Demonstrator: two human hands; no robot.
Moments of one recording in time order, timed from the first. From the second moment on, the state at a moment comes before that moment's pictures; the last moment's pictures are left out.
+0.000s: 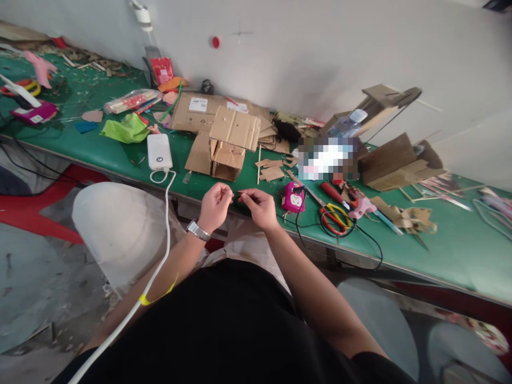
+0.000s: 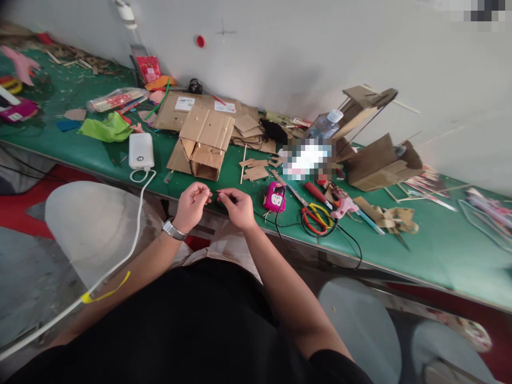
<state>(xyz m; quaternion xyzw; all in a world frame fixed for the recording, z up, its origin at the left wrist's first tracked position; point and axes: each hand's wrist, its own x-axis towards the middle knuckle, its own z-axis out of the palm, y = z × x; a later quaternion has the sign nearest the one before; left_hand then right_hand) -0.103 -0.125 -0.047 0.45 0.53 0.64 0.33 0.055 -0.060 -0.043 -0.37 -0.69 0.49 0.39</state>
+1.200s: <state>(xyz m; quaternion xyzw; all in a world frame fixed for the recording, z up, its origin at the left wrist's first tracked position) -0.104 -0.124 -0.048 0.43 0.54 0.65 0.33 0.056 -0.060 -0.044 -0.37 -0.67 0.49 0.42</state>
